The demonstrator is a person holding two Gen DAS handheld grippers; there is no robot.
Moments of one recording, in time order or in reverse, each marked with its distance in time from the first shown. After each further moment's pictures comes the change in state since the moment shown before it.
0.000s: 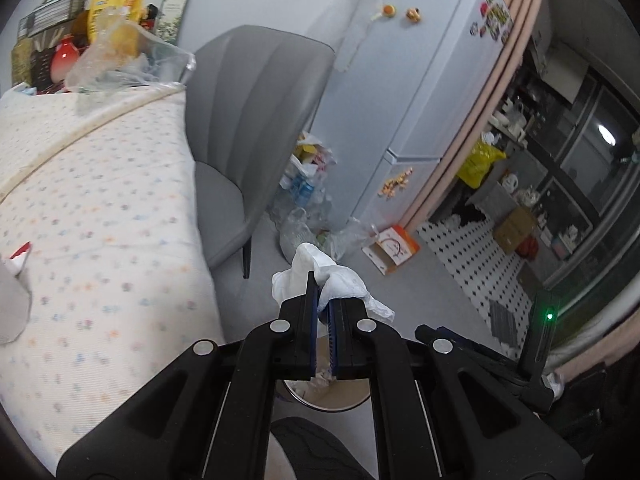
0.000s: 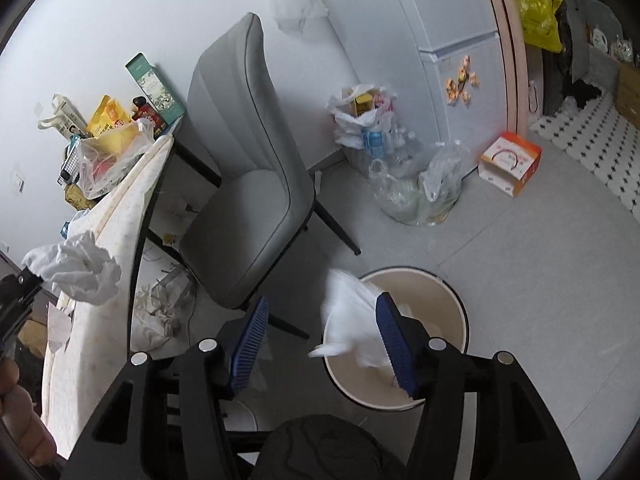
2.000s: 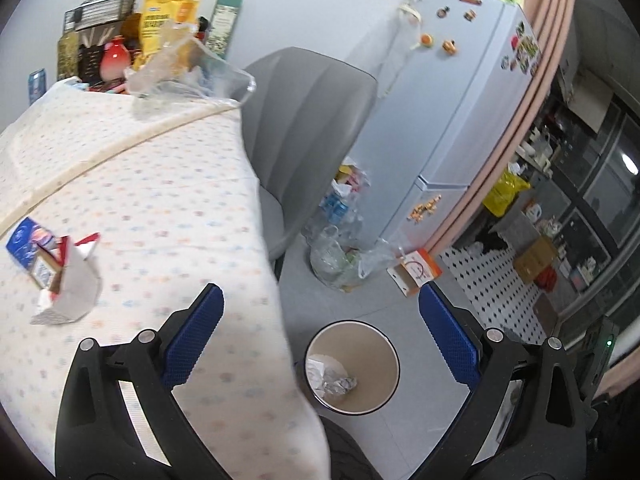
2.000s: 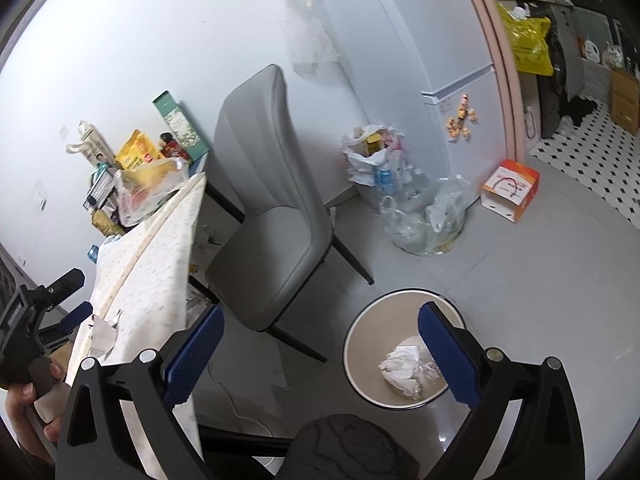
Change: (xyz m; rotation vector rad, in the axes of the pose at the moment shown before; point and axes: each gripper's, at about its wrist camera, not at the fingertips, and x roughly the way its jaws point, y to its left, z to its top) left arm -0.059 0.038 0.000 -0.099 -0.082 0.103; right arm -0.087 0.031 -0.005 -0.007 -0.138 0.046
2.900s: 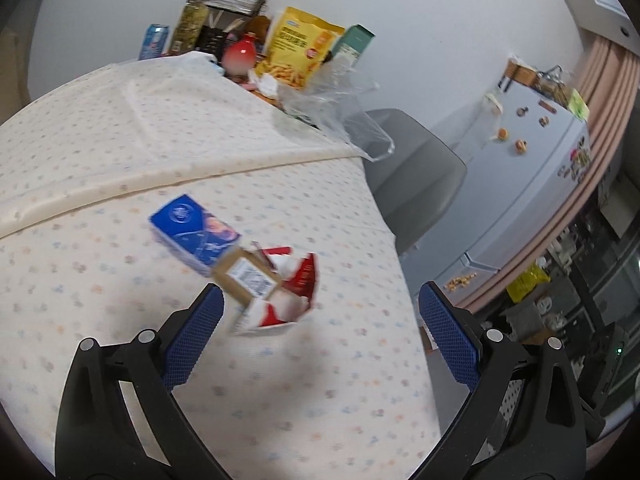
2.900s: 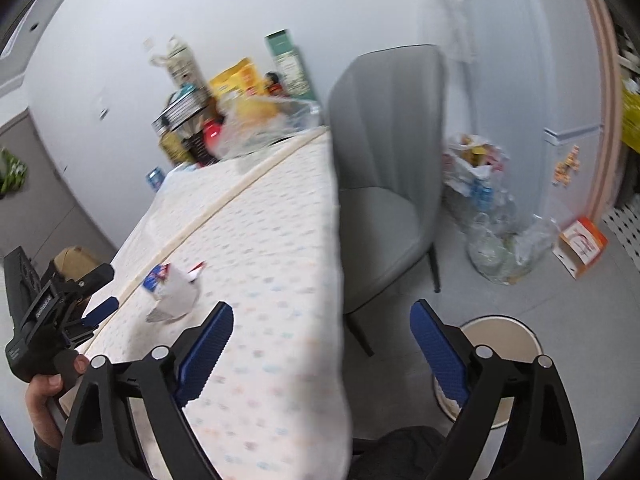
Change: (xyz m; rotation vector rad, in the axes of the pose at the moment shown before) left arm -0.080 0.182 -0.014 -0.297 -0.154 0.081; right arm 0.043 0.199 -0.018 -0.310 0.102 0.164
